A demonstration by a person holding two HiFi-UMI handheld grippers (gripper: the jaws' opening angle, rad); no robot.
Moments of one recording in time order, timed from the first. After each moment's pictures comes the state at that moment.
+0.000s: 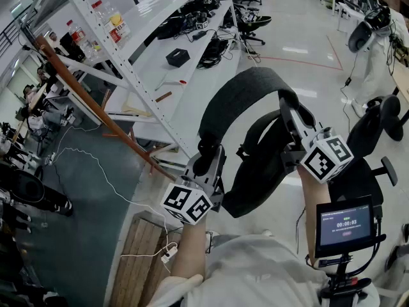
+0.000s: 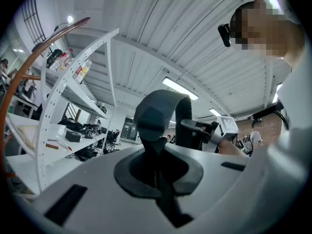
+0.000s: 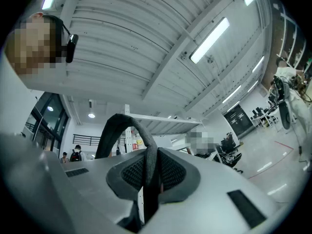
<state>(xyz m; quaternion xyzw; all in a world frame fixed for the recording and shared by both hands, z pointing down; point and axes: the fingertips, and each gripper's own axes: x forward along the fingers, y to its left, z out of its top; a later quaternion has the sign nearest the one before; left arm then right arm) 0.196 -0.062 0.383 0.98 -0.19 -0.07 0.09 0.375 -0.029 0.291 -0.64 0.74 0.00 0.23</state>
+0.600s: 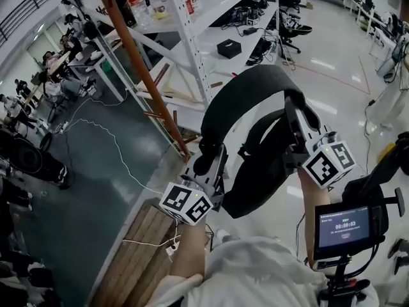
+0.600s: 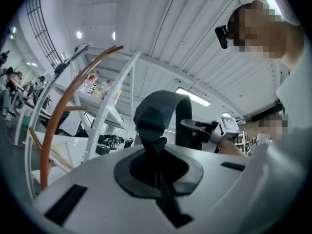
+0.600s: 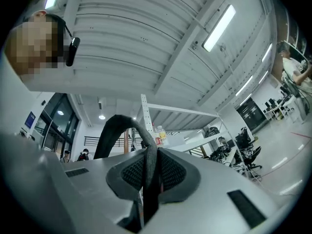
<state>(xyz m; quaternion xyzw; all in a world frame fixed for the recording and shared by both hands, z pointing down) 0.020 -0.147 0.367 0.96 -0.25 -0.10 0.08 0.201 -0.135 0.265 -0.59 0.77 0.00 0.23</state>
